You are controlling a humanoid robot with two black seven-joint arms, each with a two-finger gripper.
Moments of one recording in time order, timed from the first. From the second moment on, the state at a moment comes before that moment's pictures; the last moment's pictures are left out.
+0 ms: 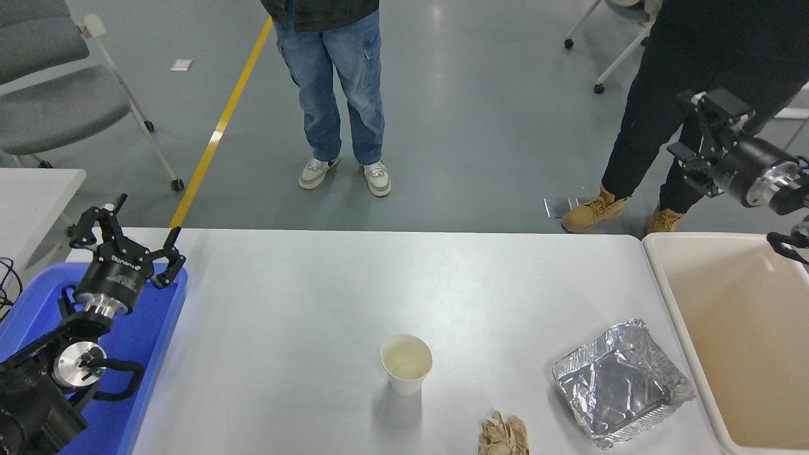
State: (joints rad) left arm -0.54 0.44 -0.74 -0.41 -0.02 -0.66 -0.59; right arm 1.33 -0.68 -0.36 0.57 -0.18 0.39 0.48
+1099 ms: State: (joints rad) left arm -0.54 0.44 -0.74 -0.41 -0.02 -0.66 -0.59; right arm 1.73 -0.15 -0.52 0.54 -0.88 0.75 0.47
